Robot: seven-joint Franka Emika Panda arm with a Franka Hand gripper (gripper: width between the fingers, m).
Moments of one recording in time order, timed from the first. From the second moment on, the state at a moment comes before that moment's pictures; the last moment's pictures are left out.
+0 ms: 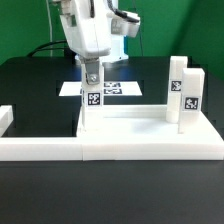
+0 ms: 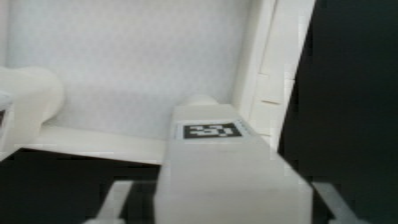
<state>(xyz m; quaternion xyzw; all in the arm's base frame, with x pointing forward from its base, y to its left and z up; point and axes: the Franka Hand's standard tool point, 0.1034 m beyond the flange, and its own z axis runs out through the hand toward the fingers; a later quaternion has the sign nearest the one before) 0.643 -0.063 0.111 -0.75 0.66 0.00 0.09</state>
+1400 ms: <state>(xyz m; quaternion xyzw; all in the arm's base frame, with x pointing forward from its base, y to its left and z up) 0.640 -0.073 0.107 -1.00 -0.02 -0.05 0.02</state>
